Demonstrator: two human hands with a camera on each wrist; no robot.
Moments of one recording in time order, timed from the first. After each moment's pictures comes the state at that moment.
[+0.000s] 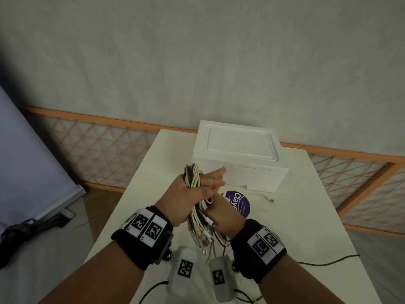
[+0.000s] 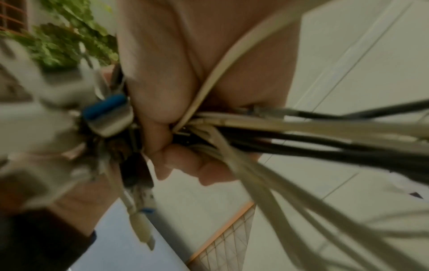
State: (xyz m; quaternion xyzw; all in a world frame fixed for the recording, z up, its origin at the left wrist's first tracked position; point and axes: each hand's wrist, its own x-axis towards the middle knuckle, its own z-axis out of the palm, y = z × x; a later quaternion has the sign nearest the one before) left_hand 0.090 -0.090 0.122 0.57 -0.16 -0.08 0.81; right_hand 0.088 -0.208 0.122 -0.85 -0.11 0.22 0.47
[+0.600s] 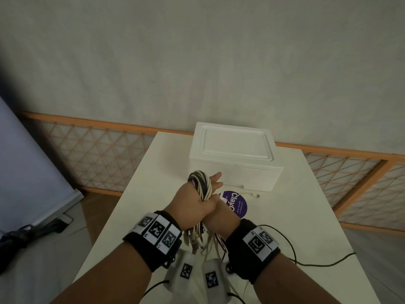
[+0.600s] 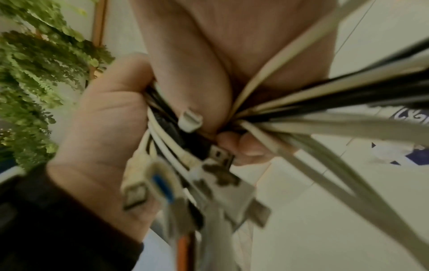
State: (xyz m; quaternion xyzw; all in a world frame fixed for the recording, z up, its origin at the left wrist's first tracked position) left_hand 0.088 -0.104 0.113 0.81 -0.13 -0.02 0.57; right_hand 0.091 -0.218 0.105 -0.90 -0.28 0.11 0.31
